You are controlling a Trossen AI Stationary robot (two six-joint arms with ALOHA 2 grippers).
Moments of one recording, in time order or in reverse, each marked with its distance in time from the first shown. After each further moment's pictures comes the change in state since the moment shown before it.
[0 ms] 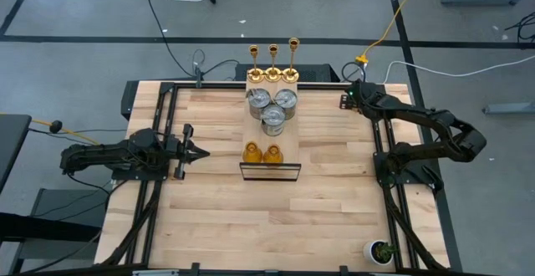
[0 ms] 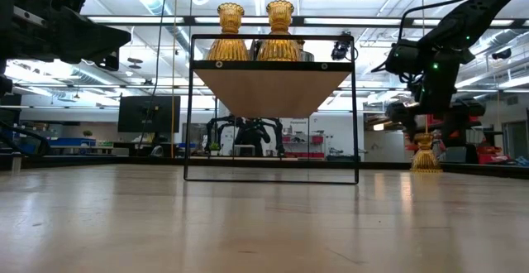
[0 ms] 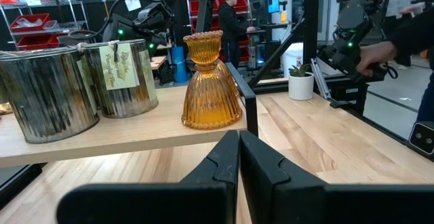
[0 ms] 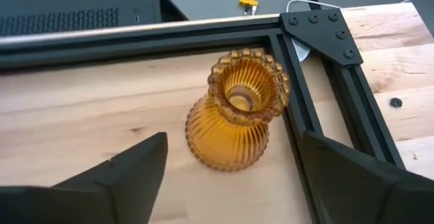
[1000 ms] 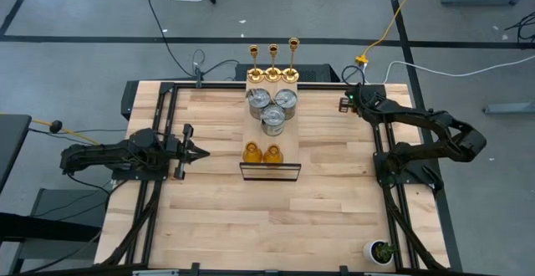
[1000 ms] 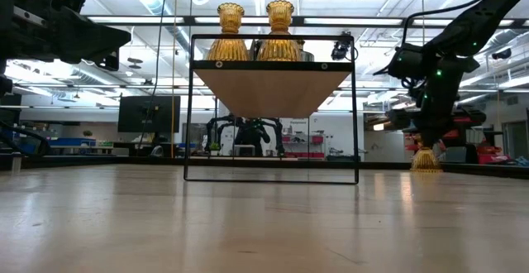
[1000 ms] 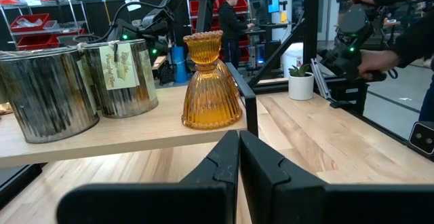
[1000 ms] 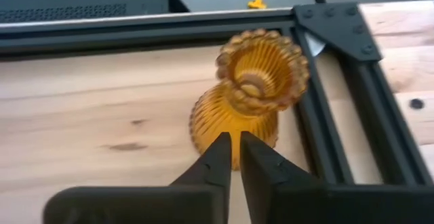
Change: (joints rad) left arm 0.000 0.000 0.000 0.000 0.000 0.000; right arm 0.006 0.002 -0.073 0.117 -0.005 -0.039
